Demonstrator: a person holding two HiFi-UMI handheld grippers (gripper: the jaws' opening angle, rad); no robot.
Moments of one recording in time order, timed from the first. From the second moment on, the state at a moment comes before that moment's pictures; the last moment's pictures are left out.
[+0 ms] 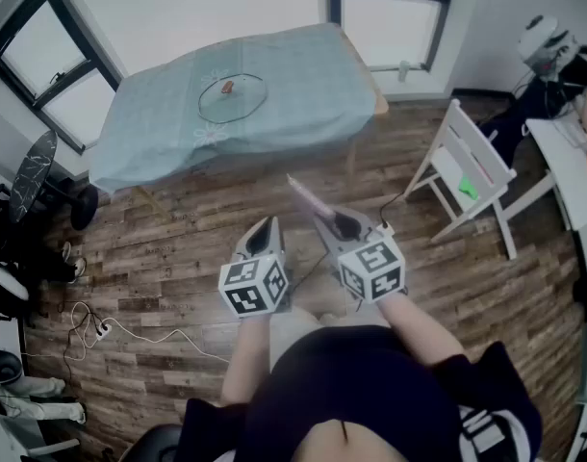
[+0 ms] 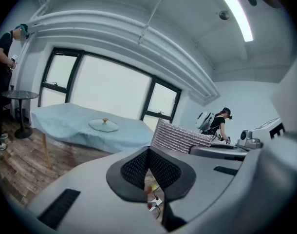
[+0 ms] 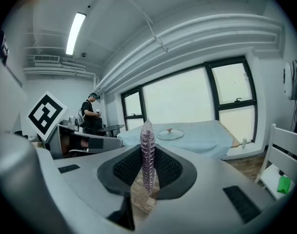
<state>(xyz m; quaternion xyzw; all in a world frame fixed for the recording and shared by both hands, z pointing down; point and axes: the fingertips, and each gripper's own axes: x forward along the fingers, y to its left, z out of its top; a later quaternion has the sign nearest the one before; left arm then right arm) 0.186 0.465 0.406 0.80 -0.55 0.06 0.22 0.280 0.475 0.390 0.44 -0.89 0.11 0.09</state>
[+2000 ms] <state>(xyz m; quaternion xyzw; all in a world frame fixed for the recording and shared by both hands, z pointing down) 0.085 0.321 0.424 0.77 -0.60 0.06 0.23 0.190 0.317 0.396 0.41 -0.90 0.13 0.07</state>
